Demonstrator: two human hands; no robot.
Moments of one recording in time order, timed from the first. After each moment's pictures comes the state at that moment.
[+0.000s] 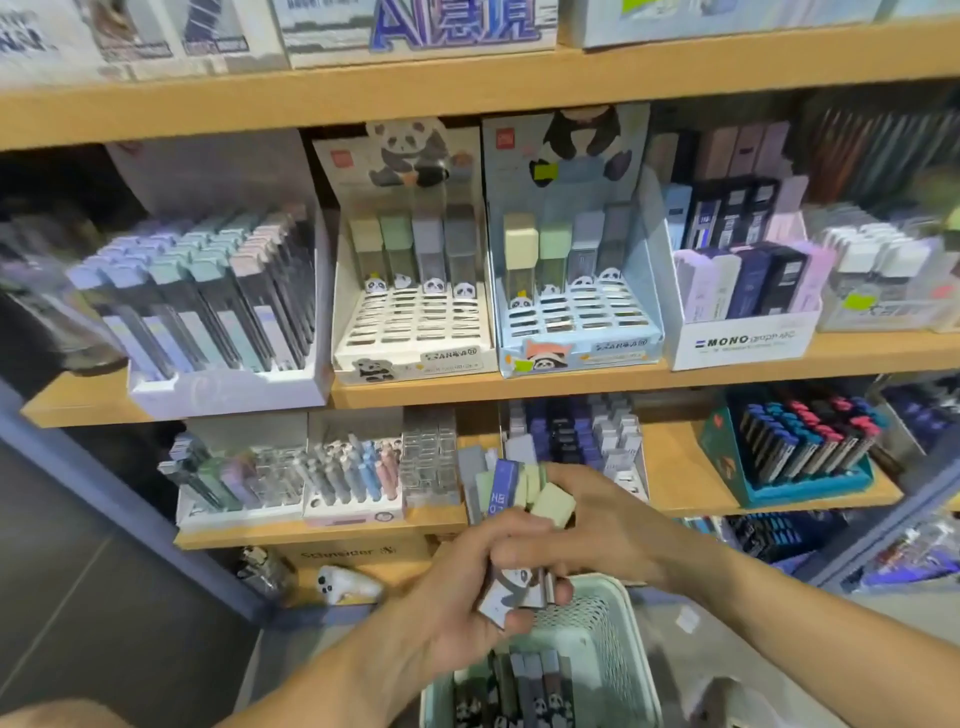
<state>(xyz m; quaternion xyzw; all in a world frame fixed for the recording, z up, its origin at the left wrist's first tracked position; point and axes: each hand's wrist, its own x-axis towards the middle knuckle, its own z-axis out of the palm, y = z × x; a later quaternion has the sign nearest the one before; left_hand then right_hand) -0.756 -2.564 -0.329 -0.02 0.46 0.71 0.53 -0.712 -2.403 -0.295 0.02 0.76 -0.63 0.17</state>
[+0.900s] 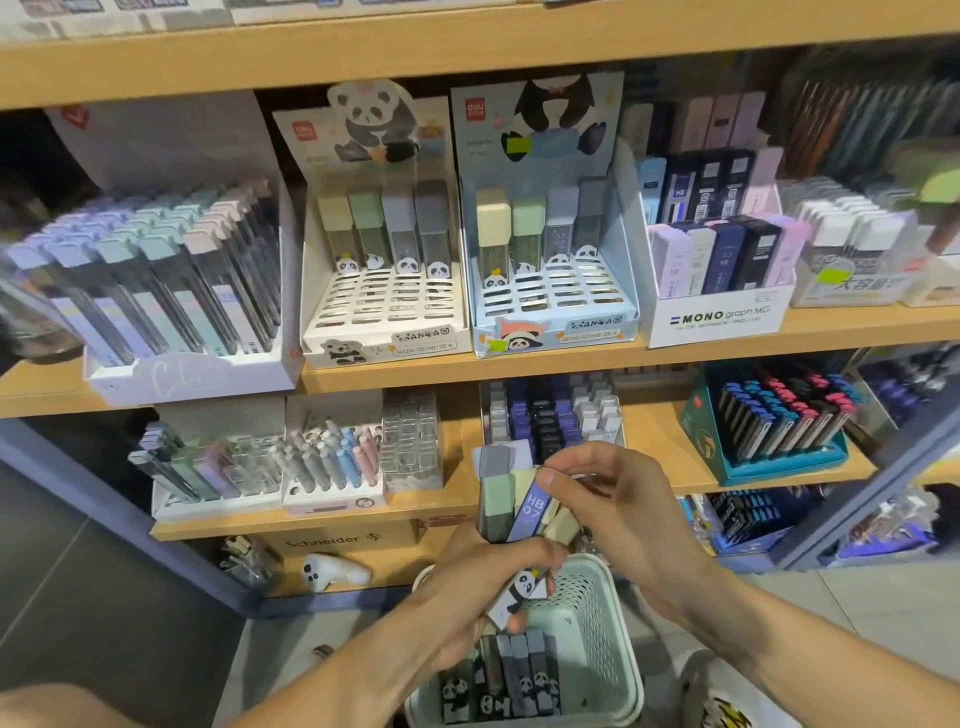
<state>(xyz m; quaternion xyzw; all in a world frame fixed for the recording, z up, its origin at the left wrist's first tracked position) -0.740 -2.549 -0.350 0.05 0.64 0.65 0.42 -0.689 -2.395 -0.326 0.20 0.74 -0.63 -0.11</state>
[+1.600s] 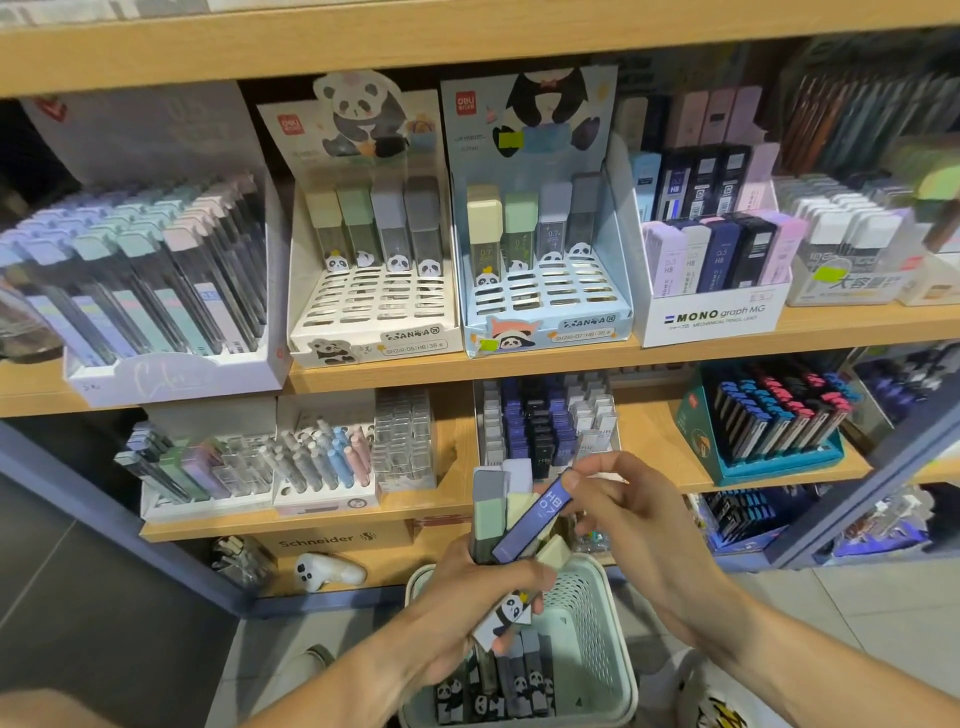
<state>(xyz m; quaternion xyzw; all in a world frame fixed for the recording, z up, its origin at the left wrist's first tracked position) -0.741 -2.553 -0.380 0.06 0.65 0.63 0.42 -0.678 -2.382 -0.341 0.22 0.71 -0.66 -0.09</state>
